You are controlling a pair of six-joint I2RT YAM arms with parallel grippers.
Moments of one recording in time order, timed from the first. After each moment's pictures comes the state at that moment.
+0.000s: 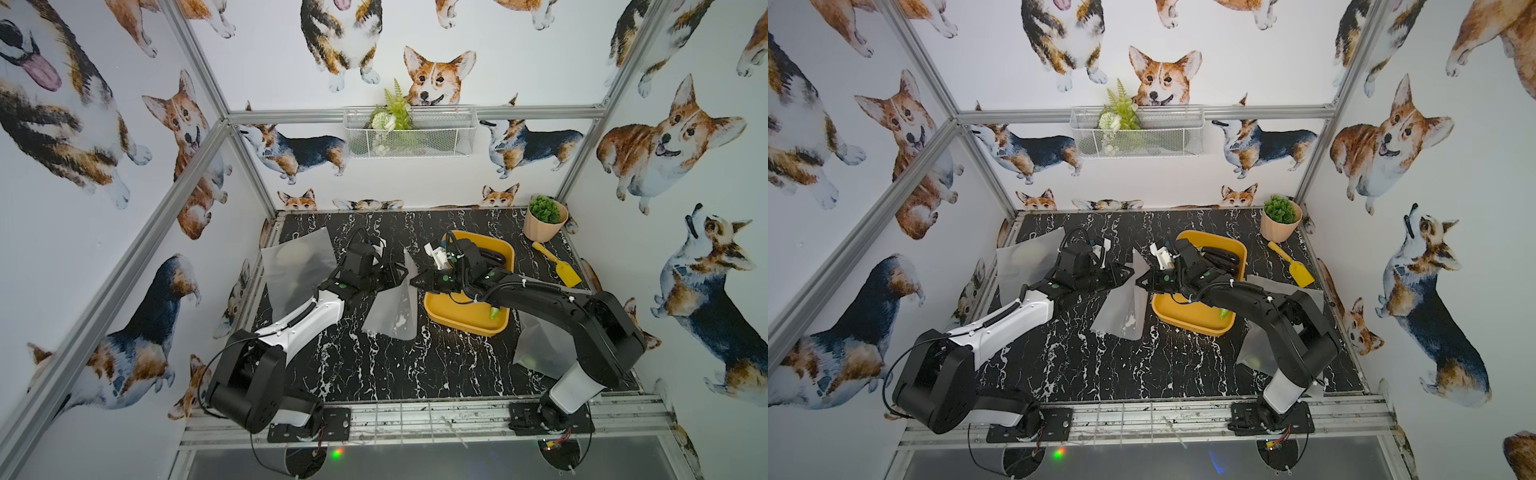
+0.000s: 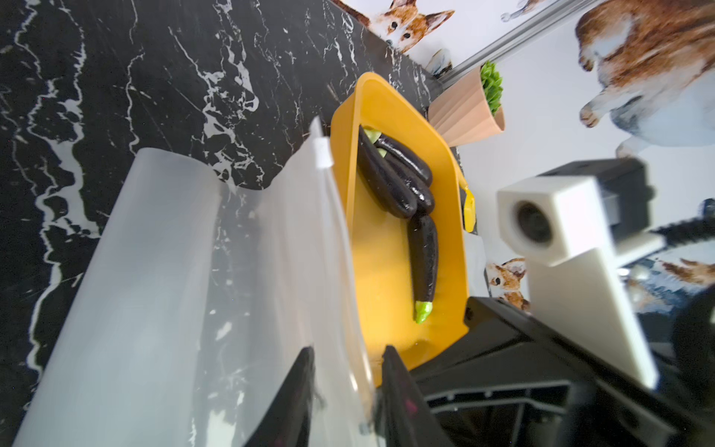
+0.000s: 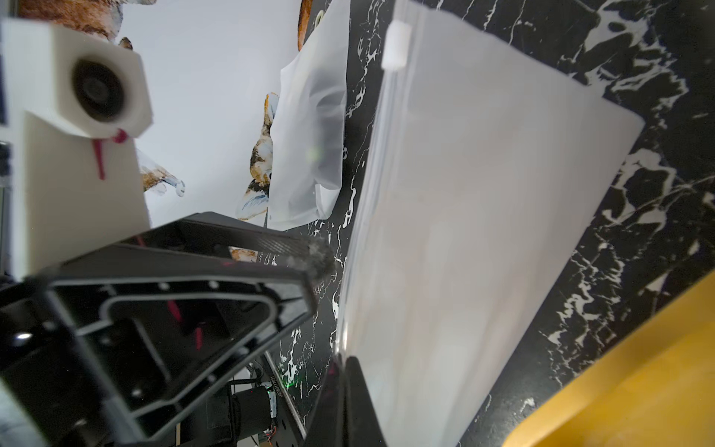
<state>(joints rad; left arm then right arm) -0.49 1.42 0.89 -0.03 0.38 -0.74 0.69 1.64 1.05 -0.01 -0.53 0.76</state>
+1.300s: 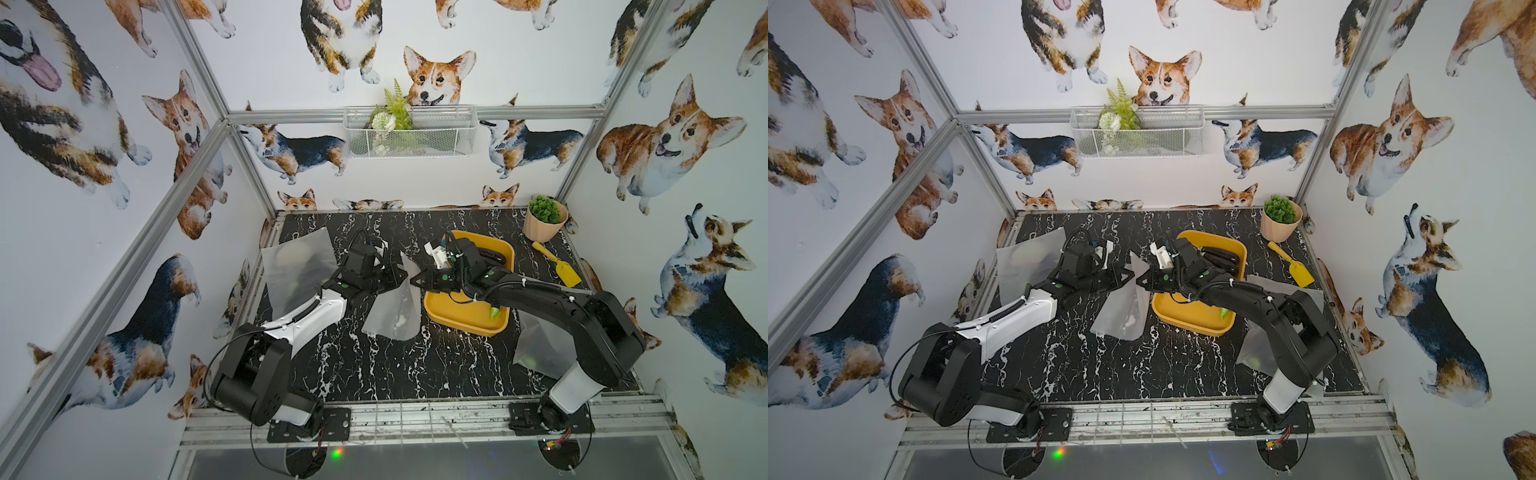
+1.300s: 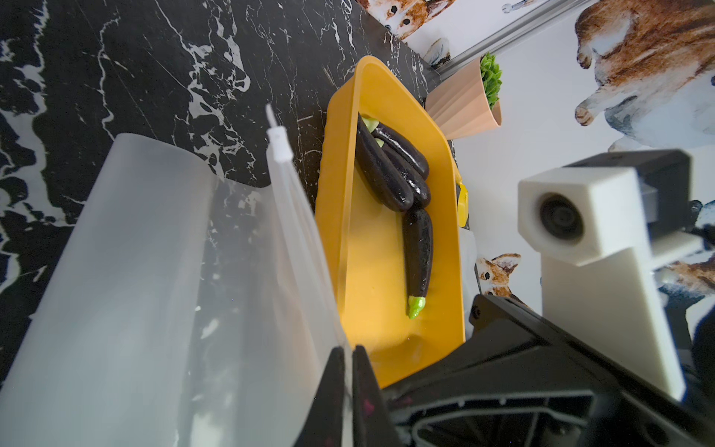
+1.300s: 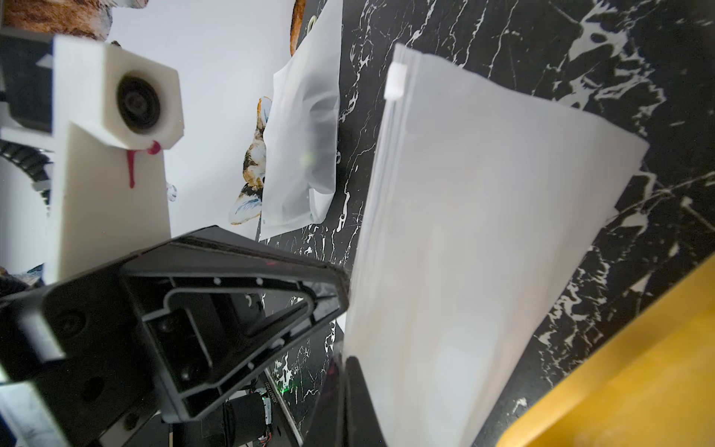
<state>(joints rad) -0.49 1.46 0.88 -0.01 0.42 -0.76 0.69 1.64 1.06 -0.03 -0.50 0.75</state>
